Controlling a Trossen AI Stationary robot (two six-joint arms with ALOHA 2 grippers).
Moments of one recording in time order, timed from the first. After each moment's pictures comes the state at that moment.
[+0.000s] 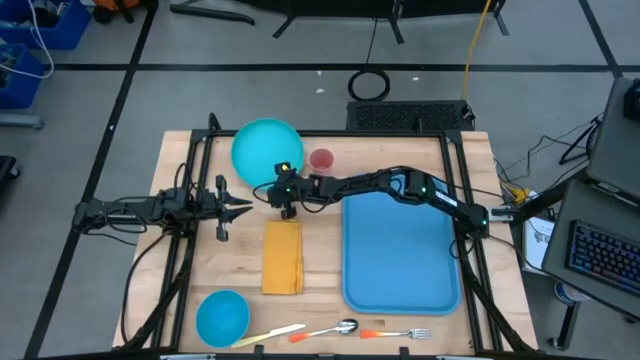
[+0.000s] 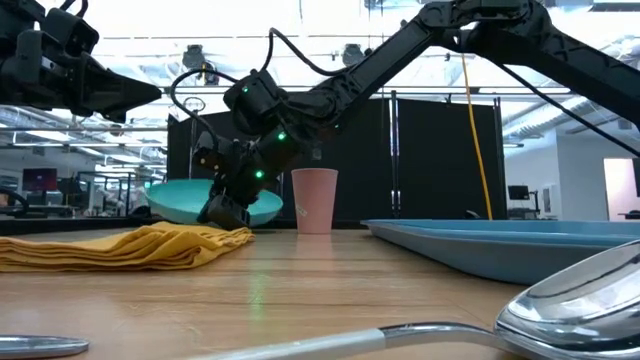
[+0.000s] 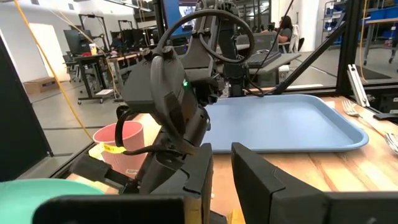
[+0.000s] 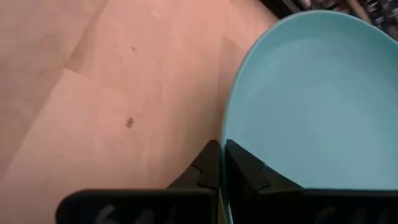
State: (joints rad) left arm 0.00 0.06 0.01 0.06 -0.10 0.10; right arm -0.16 2.50 1.84 0.07 0.23 -0.69
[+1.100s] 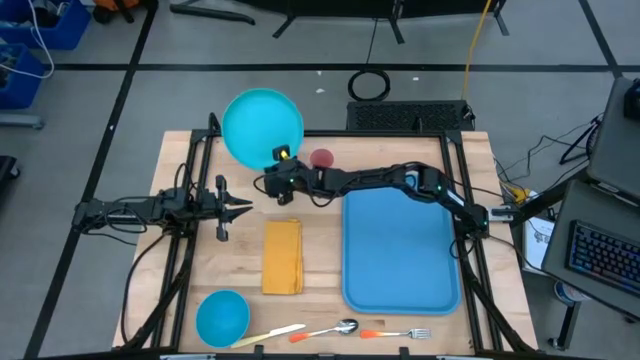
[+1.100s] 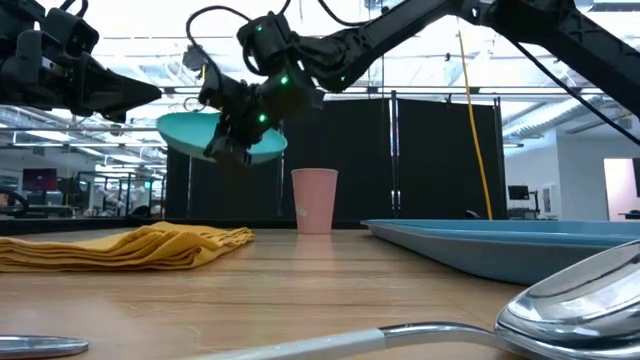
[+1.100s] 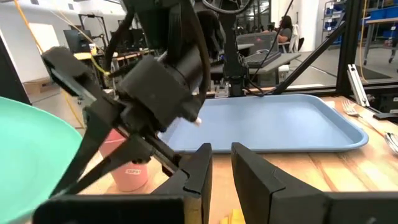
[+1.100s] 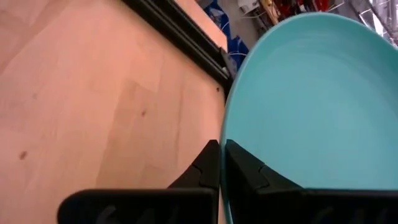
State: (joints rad) left arm 0.00 0.06 0.01 0.06 -0.10 0.10; right arm -0.15 2.33 1.84 0.10 0.35 -0.83
